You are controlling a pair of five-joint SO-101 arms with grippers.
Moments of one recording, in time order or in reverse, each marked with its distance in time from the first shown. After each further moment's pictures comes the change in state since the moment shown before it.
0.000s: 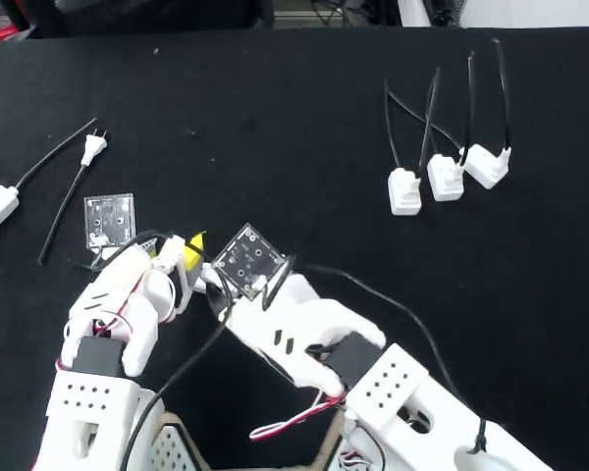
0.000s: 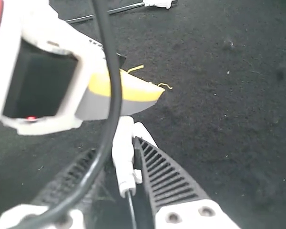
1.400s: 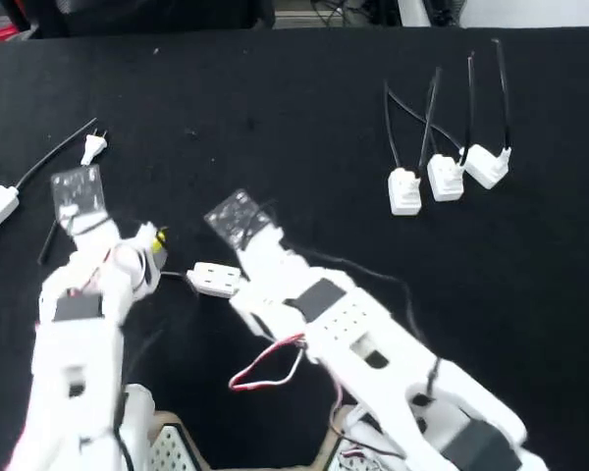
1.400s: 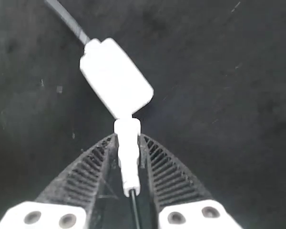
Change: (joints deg) left arm -12.5 25.3 -13.7 0.6 -3.2; right arm 5.0 30.9 -14.1 13.6 -3.7
